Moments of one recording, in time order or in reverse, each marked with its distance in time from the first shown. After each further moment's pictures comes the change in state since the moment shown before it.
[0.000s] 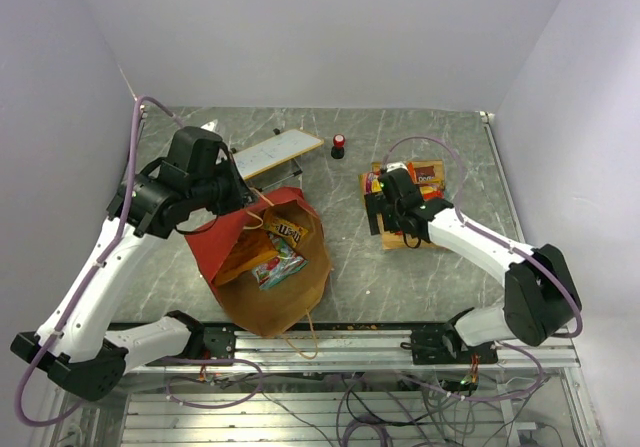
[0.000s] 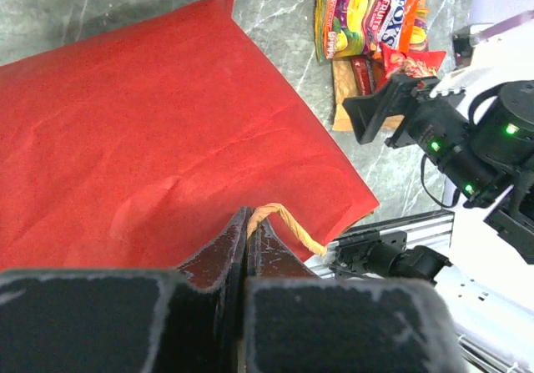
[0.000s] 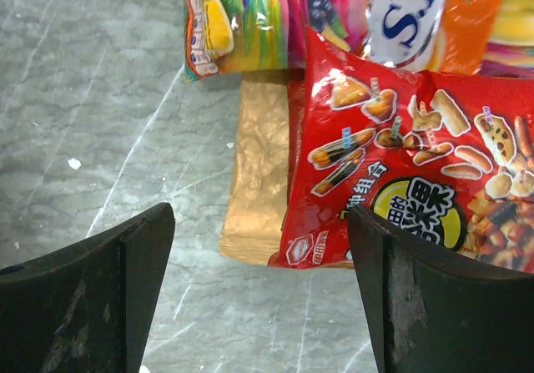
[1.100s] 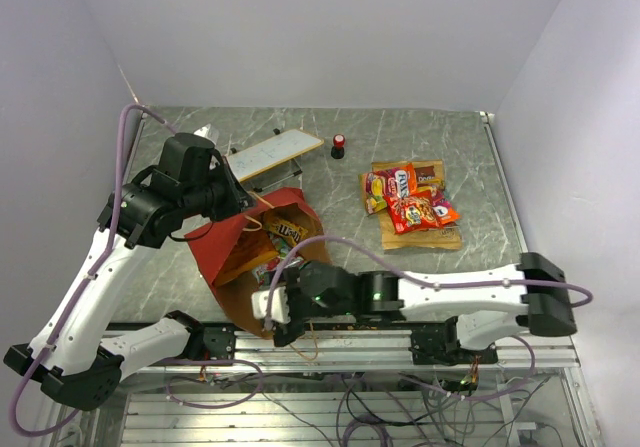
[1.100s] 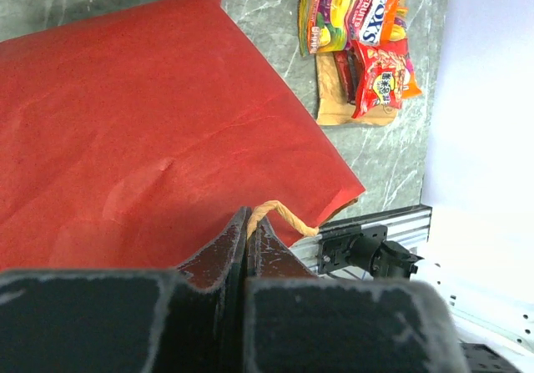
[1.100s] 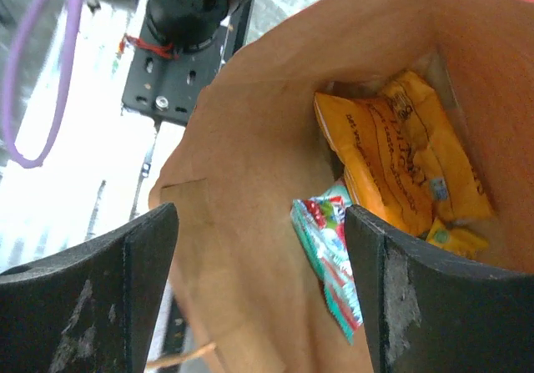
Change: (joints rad) left arm 0.000 -0.060 -0.031 0.003 0.026 -0.050; right arm 0.895 -0.064 0.082 0.359 -0.379 -0.637
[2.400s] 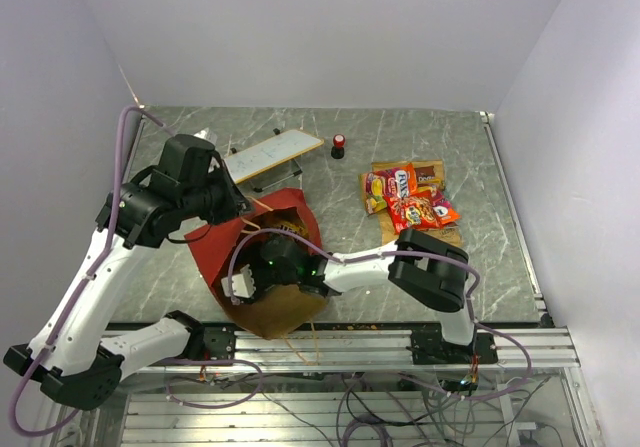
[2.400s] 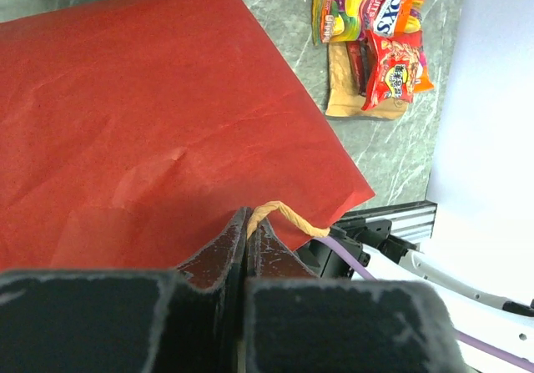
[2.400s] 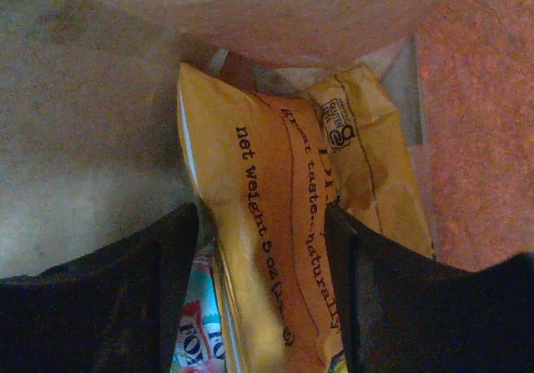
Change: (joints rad) left arm 0.000 -0.003 0.010 -0.052 -0.009 -0.016; right arm -0.211 0.644 0.109 0.530 -0.117 -0.504
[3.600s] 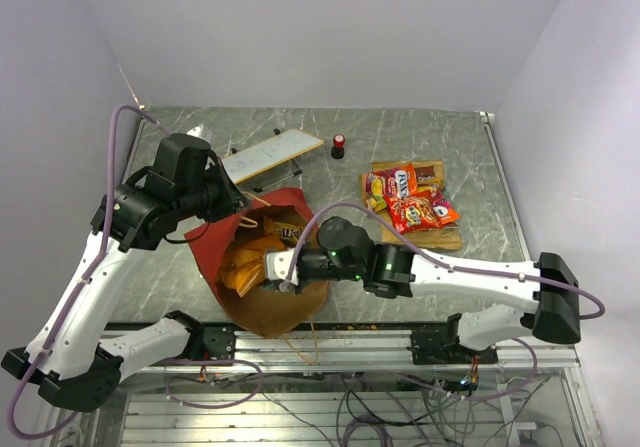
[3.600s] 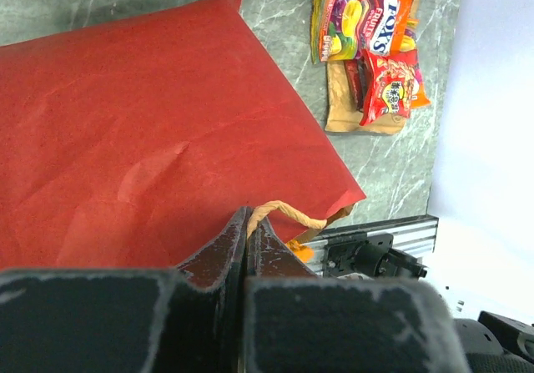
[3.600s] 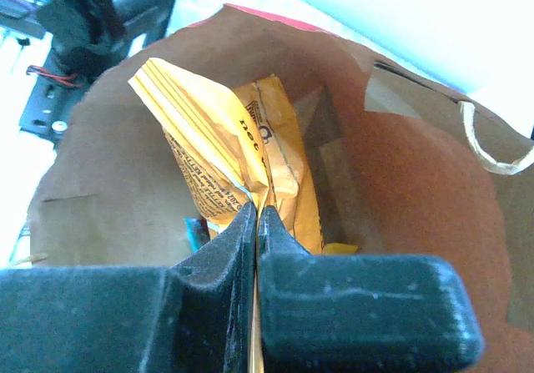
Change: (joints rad) left arm 0.000 -0.005 0.023 0.000 -0.043 0.010; right arm 0.034 -0.618 -0.066 -0.418 -0.034 0.267
